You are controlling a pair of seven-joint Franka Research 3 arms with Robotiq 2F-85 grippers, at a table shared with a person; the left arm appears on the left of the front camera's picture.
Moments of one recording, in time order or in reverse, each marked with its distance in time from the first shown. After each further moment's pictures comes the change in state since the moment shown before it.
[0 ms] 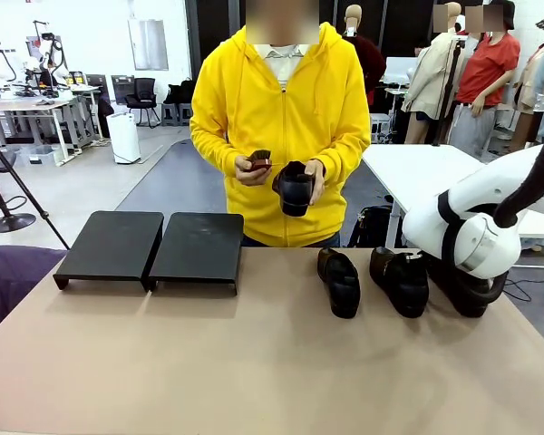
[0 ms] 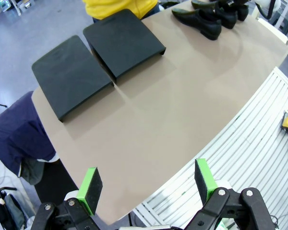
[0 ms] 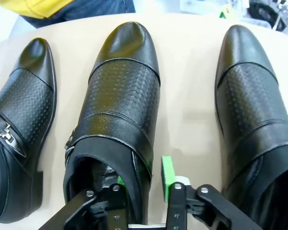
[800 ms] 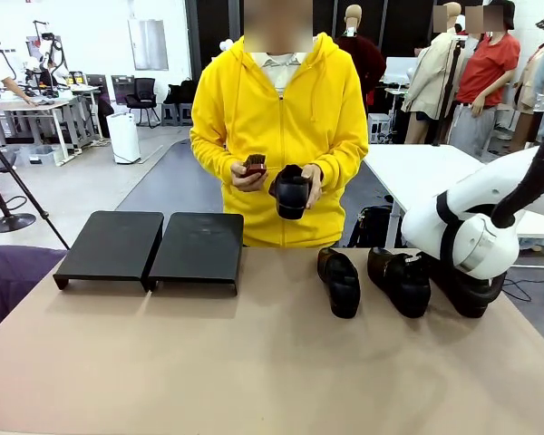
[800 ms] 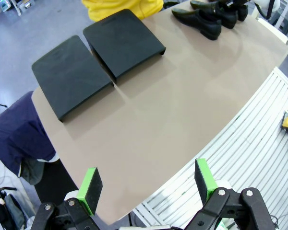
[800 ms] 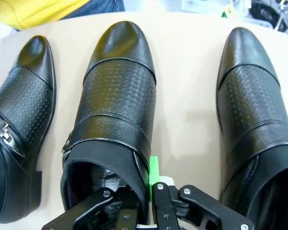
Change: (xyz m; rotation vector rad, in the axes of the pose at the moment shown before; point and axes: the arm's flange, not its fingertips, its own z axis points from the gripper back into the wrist) left arm 0.000 0.000 0.000 0.000 0.000 0.000; right arm 0.001 -0.001 -0.003 0.005 0.005 0.008
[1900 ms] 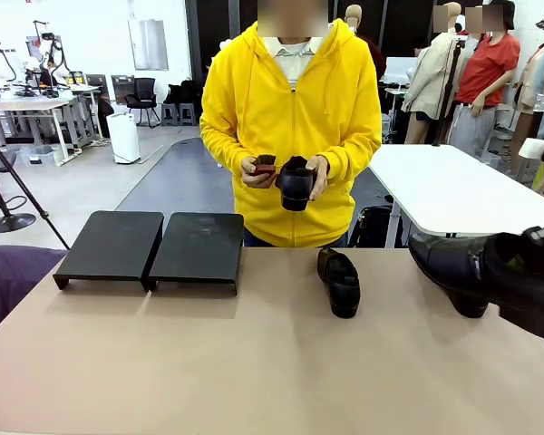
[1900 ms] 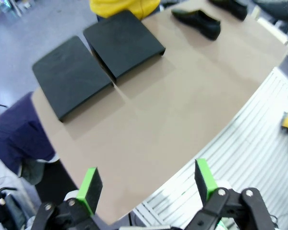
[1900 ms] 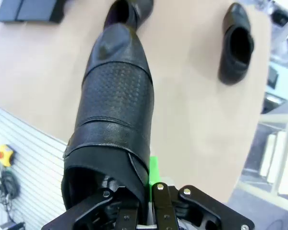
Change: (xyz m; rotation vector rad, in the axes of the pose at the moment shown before) left arm 0.000 0.000 0.001 -0.001 -0.001 -0.001; right arm -0.136 0.033 0.343 0.119 0.093 0.218
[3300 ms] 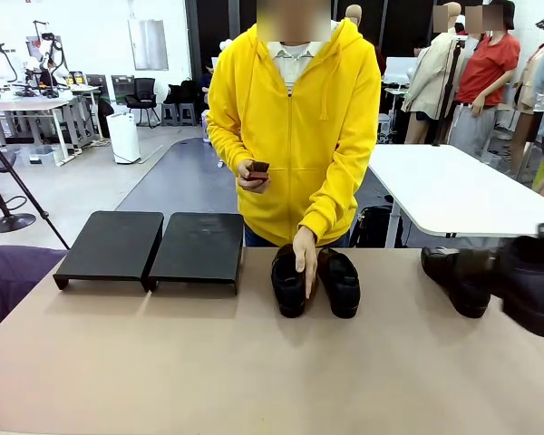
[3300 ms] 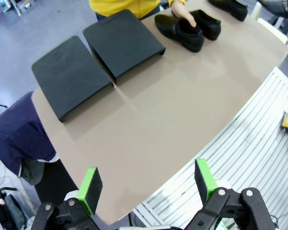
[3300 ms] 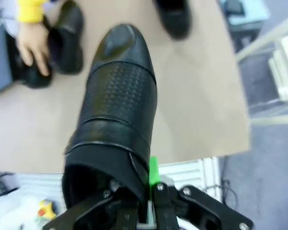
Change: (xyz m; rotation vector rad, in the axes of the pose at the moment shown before) left arm 0.000 0.000 0.000 0.000 0.000 0.000; right arm -0.022 -0.043 0.002 -0.079 0.025 -0.566
